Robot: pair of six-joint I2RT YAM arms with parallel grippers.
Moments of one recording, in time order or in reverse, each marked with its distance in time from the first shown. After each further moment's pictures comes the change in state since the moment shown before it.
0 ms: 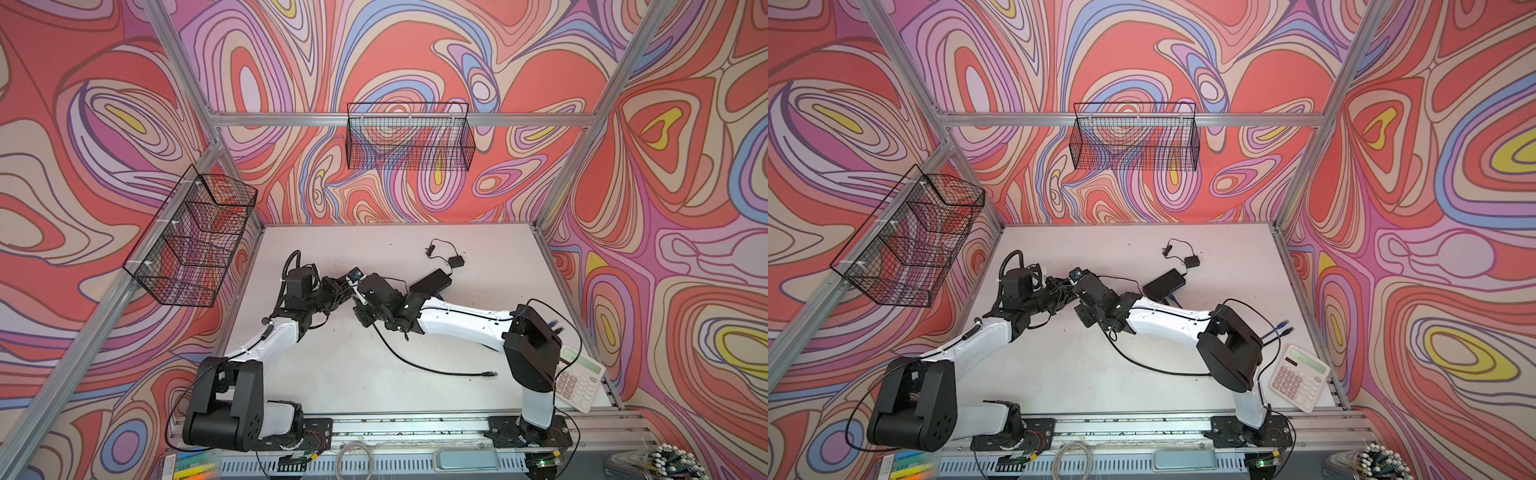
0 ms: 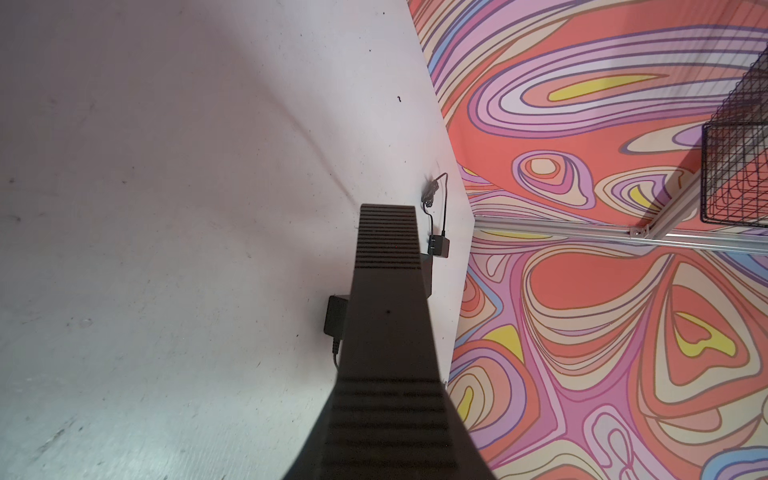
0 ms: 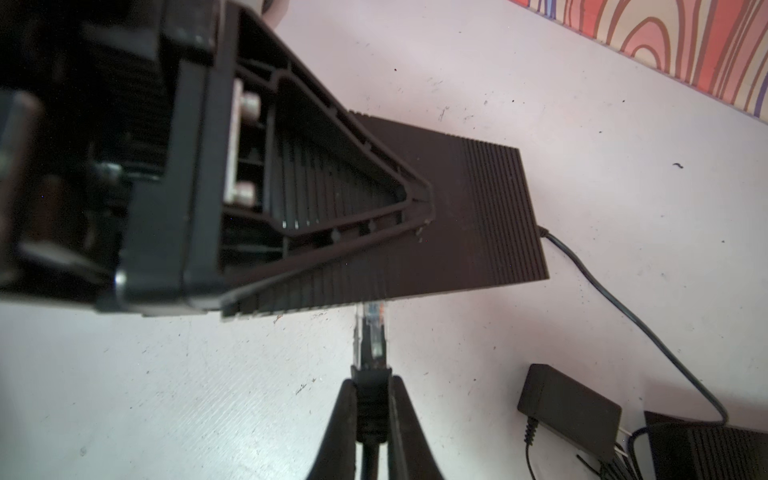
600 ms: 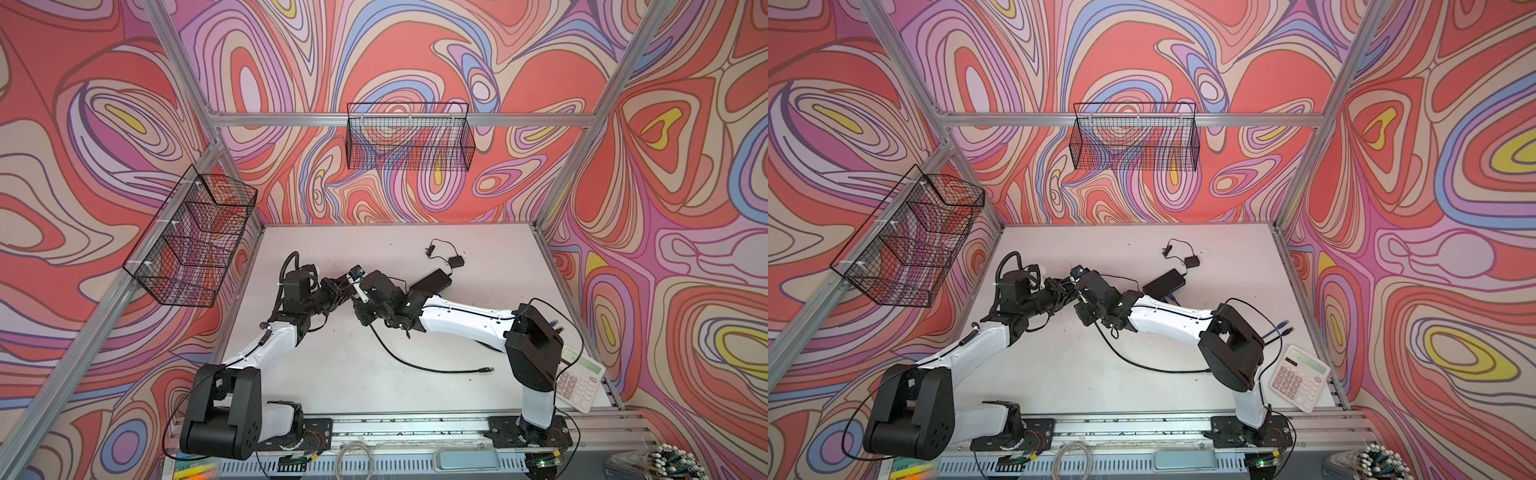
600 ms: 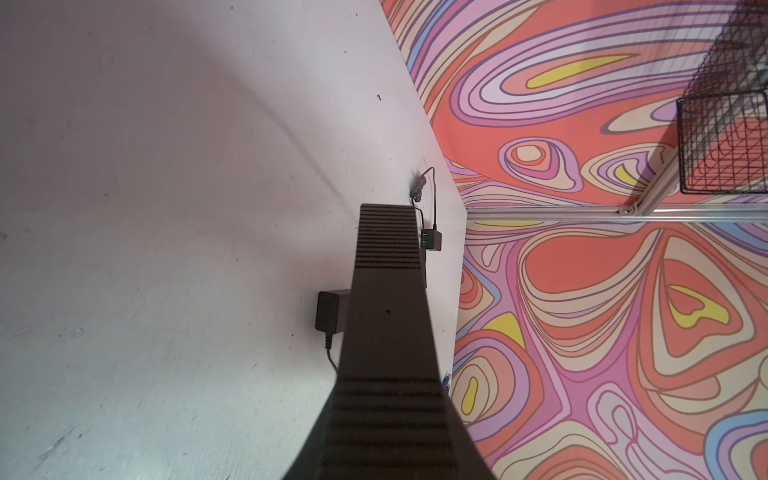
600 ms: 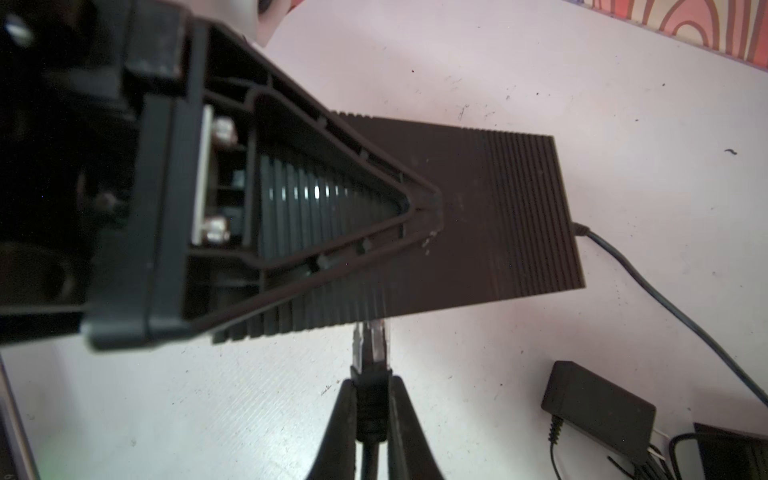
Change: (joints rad) left arm 0.005 -0.057 -0.031 0.037 0.035 0.062; right arm -0.018 -0.027 -0.017 0.026 -0.088 0.048
